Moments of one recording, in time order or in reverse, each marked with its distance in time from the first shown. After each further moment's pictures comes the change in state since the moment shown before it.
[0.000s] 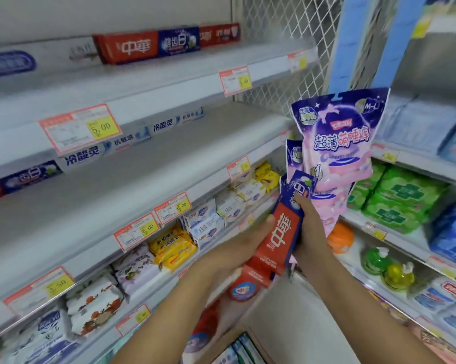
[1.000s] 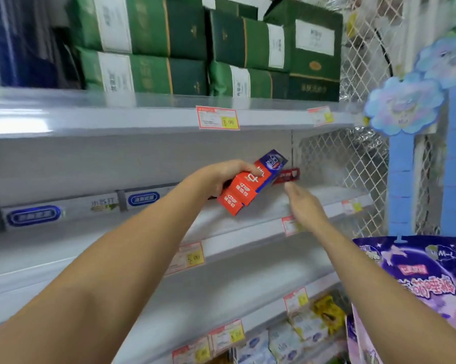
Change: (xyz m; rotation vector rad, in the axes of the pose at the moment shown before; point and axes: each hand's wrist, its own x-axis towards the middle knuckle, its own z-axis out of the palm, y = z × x) left_hand -0.086 0.292 -0.158 0.234 0.601 0.171; right_hand 0.065 -0.166 0.237 -1.151 -0.284 -0.817
